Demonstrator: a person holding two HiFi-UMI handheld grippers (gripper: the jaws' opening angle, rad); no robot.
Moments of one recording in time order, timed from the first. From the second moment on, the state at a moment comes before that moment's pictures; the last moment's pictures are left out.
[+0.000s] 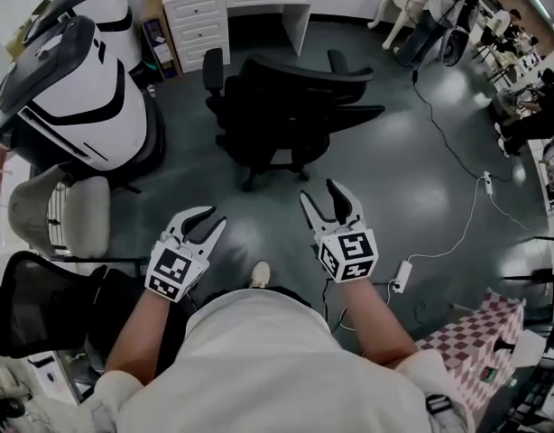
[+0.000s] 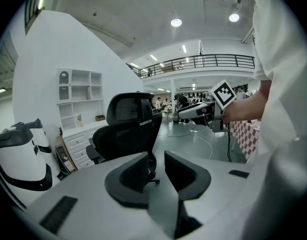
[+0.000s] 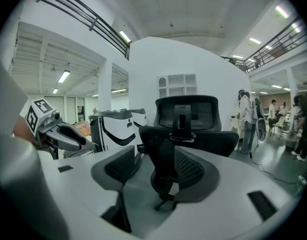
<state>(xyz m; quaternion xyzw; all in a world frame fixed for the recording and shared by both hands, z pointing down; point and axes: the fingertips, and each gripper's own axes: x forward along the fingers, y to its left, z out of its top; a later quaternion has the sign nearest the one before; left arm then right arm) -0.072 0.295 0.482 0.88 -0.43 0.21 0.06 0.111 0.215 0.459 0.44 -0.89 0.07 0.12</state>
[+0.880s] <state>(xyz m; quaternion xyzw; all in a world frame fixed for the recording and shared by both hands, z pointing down) -0.130 0.093 0.480 0.87 -0.41 0.27 -0.01 0.095 0.046 0.454 0.53 -0.84 0.09 0.10</state>
